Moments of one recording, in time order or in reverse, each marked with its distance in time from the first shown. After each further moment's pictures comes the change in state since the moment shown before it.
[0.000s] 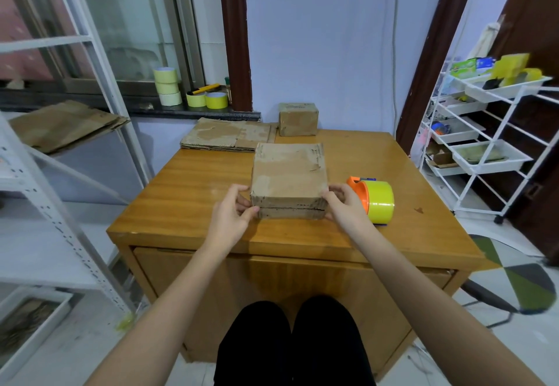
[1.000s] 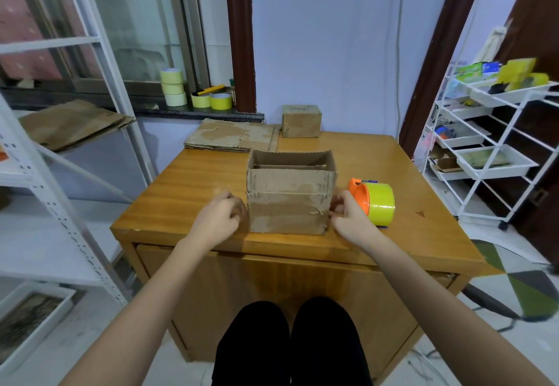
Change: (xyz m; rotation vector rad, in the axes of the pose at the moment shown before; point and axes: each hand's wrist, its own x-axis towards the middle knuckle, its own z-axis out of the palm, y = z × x) left_hand 0.007 -0.003 -0.029 0.534 -0.255 0.053; right_hand 0.002 0.011 -0.014 -0.307 -0.167 -0.083
